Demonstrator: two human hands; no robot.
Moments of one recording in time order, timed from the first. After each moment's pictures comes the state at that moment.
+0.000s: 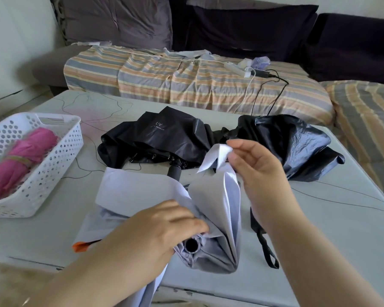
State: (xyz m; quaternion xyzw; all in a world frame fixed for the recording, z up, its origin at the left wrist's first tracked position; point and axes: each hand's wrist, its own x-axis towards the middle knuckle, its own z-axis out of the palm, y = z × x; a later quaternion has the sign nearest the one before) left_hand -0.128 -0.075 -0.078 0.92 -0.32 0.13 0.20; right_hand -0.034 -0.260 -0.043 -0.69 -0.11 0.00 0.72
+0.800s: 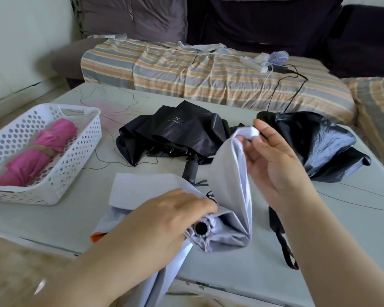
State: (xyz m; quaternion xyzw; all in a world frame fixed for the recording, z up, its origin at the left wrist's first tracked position) left_hand -0.138 -0.064 -0.070 0.93 -0.24 0.15 0.22; right_hand -0.012 -0.241 -0.040 -0.46 -0.06 0.10 0.88
